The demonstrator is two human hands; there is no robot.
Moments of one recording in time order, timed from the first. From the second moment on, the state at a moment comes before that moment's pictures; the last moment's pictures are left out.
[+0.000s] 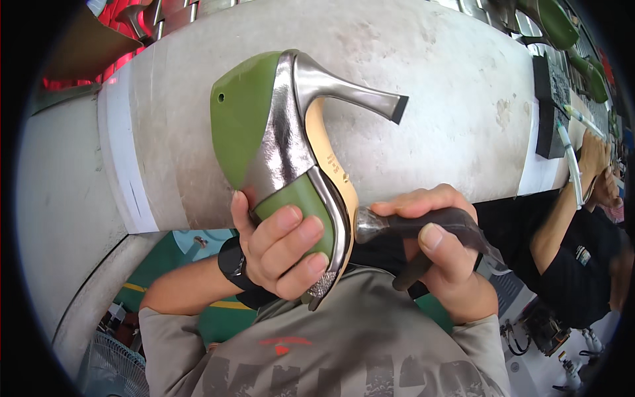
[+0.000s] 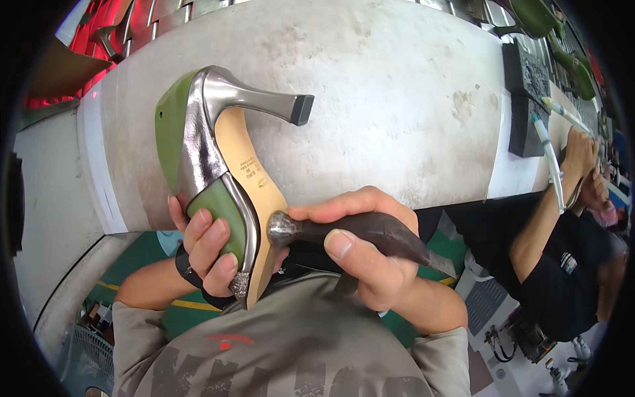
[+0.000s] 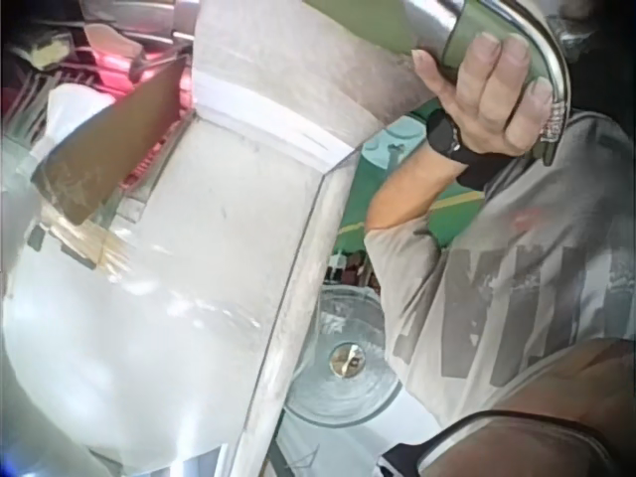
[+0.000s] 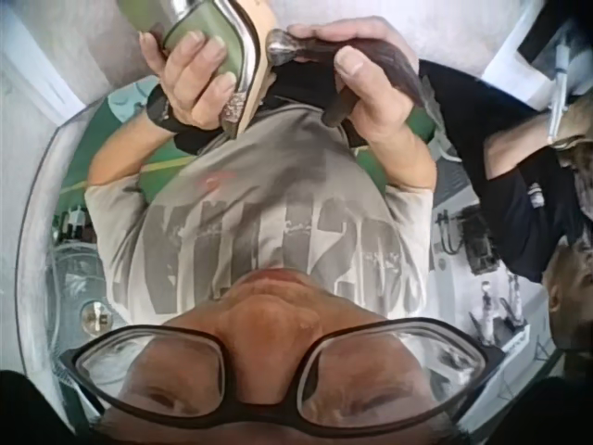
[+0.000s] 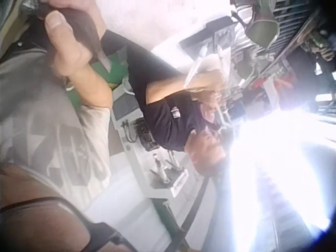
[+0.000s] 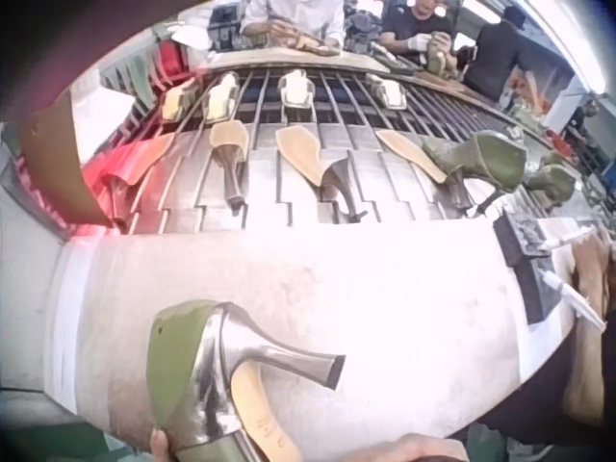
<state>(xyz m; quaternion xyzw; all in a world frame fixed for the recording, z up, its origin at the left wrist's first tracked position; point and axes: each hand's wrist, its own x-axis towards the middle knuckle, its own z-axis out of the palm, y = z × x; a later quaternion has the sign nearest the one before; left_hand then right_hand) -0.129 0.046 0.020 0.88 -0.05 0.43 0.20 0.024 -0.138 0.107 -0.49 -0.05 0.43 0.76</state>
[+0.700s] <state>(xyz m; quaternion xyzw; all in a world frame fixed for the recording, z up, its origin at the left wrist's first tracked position) -0.124 0.038 0.027 0.88 -0.04 0.42 0.21 0.067 -0.119 0.149 -0.57 -0.47 0.36 0.57</state>
